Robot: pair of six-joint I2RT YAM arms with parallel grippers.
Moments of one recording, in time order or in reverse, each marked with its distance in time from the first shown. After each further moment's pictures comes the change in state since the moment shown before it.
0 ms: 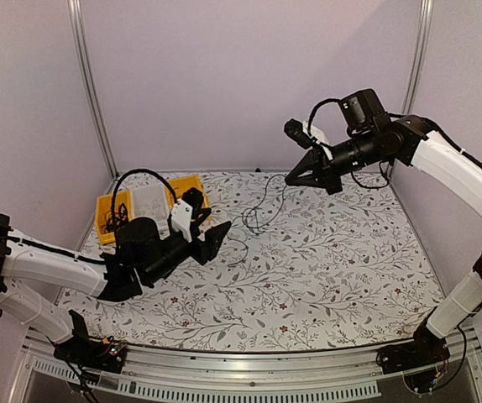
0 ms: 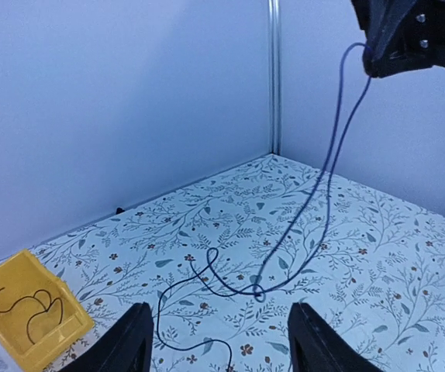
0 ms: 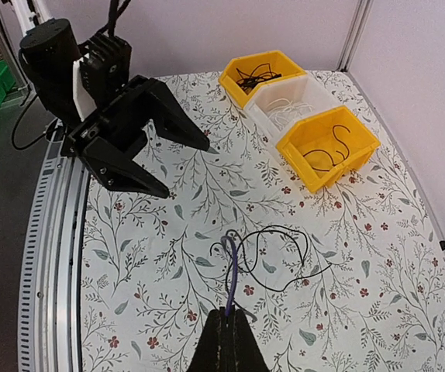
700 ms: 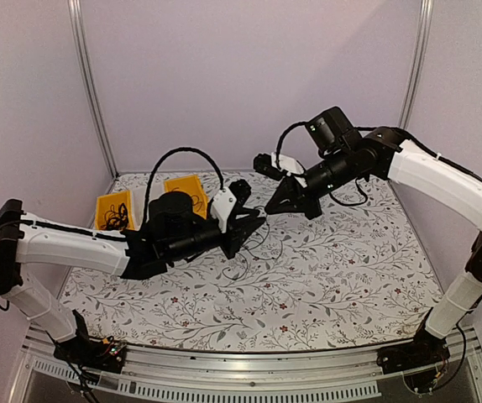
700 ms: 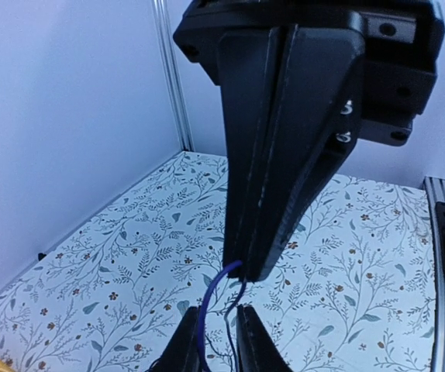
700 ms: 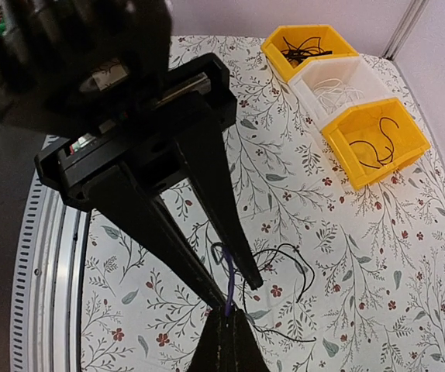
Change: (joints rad) left arm -0.010 0.152 0.308 -0.239 0.325 0.111; right arm 0.150 0.079 -0.029 -0.005 0.106 -0.064
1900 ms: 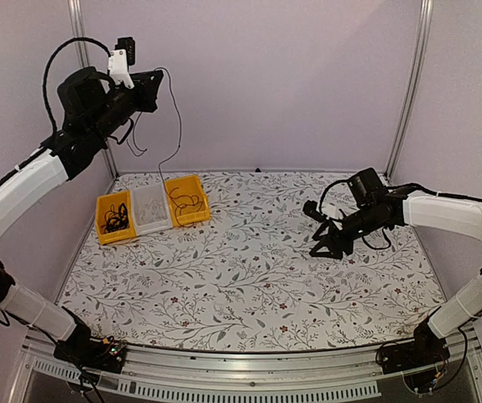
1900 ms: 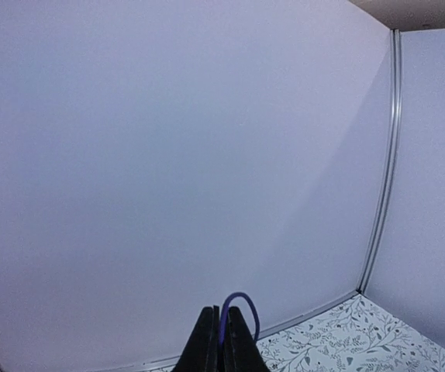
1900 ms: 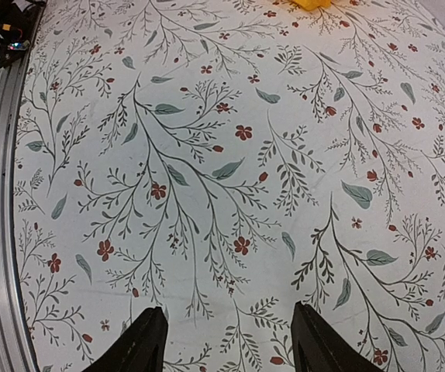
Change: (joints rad) left arm 0.537 -0.148 0.586 -0.438 -0.044 -0.158; right arm -0.288 -0.151 -0.670 0.356 -0.011 0.019
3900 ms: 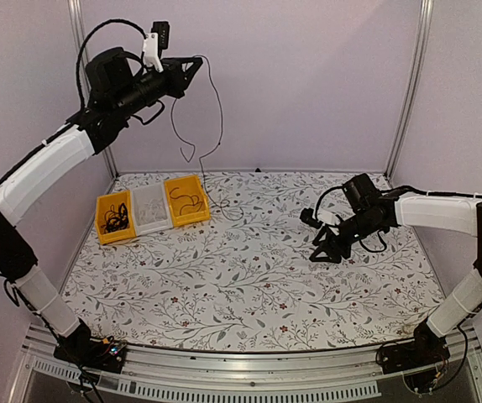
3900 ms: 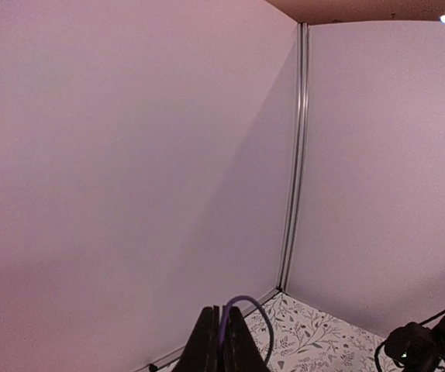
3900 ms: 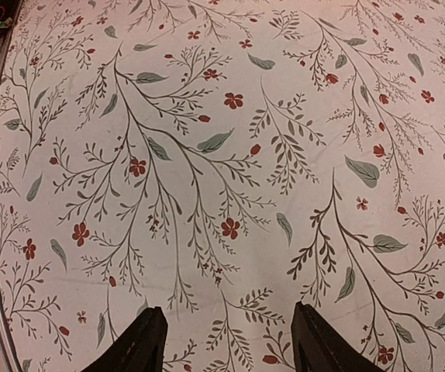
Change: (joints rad) left arm -0.019 0.248 0.311 -0.039 0.314 -0.069; right arm 0.000 0.071 -0.004 0.012 0.045 -0.034
